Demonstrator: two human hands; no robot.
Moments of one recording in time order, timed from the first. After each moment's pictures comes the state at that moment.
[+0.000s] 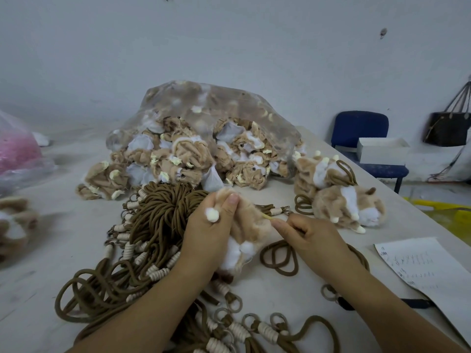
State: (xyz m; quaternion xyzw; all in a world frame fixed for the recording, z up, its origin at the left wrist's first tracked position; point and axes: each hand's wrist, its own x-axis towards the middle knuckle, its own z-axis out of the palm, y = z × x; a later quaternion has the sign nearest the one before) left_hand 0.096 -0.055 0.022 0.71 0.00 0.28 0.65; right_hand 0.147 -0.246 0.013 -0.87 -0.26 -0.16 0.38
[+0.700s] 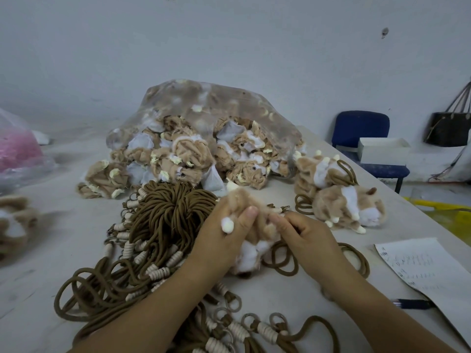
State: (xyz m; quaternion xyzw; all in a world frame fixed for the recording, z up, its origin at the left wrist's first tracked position) left_hand 0.101 -0.059 0.014 0.78 -0.10 0.23 0.58; right_hand 0.139 -0.233 0.017 -0.84 -0.23 -0.13 0.47
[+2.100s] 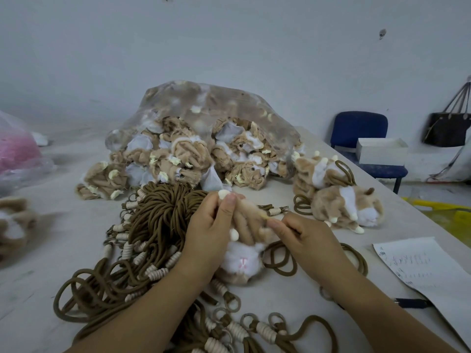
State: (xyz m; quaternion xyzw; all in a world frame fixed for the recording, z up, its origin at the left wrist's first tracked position) left_hand 0.102 -0.057 0.019 0.71 -0.03 0.27 0.65; right_hand 0.144 -0.240 0.013 -0.88 -0.28 -0.18 0.34
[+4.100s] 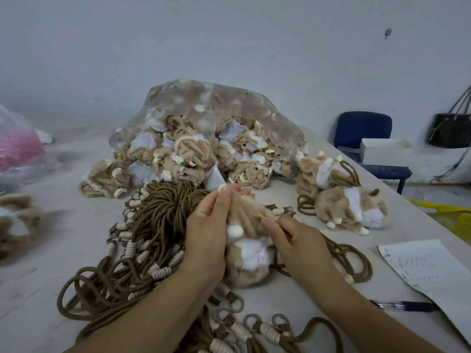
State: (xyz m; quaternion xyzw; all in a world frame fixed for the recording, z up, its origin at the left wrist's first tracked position) left_hand 0.093 -0.070 0.033 0.51 0.01 0.23 0.83; right_hand 0.132 -0.217 0.004 -0.86 -0.26 -0.22 0.39
